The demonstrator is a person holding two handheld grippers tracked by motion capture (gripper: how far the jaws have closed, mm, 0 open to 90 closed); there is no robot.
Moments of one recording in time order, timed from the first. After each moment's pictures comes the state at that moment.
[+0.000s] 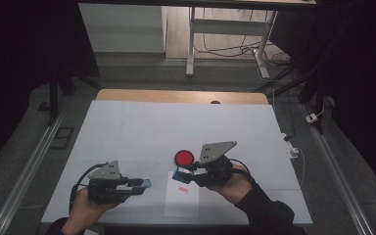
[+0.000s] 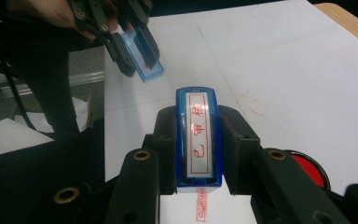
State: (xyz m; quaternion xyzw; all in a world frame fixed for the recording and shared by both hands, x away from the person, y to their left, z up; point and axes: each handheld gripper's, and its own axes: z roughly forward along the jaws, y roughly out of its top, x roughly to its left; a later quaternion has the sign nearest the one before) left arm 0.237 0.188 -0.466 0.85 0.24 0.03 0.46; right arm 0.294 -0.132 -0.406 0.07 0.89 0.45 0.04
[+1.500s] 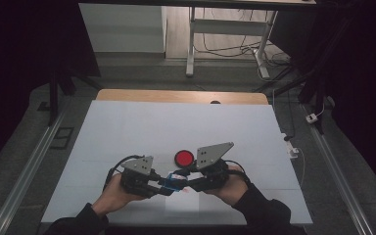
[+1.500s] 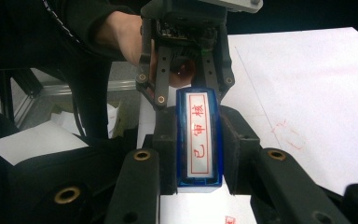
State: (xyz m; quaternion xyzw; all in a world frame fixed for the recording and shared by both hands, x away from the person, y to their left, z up) left arm 0.278 0.125 -0.470 0.87 0.09 -0.05 0.49; right arm 0.288 -0.122 -0.404 0.01 0.88 0.48 -0.01
